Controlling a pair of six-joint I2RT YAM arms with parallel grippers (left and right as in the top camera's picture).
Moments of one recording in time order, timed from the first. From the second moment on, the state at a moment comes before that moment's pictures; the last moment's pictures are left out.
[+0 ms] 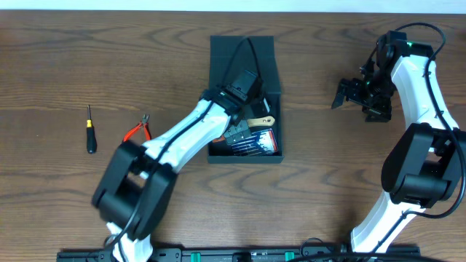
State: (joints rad) left arm -0.63 1.90 1.39 -0.70 -0.17 0.58; right arm -0.17 2.02 1.69 -1.28 -0.14 0.20
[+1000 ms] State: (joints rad) left arm -0.05 1.64 1.41 -1.18 -0.20 -0.09; right arm -0.17 2.02 1.69 -1.26 -0.14 0.20
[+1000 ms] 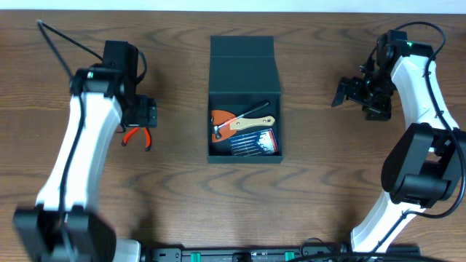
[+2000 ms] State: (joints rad) left arm -0.05 2.06 1.41 -1.02 -0.06 -0.12; right arm -0.16 2.02 1.69 -1.26 -0.14 0.20
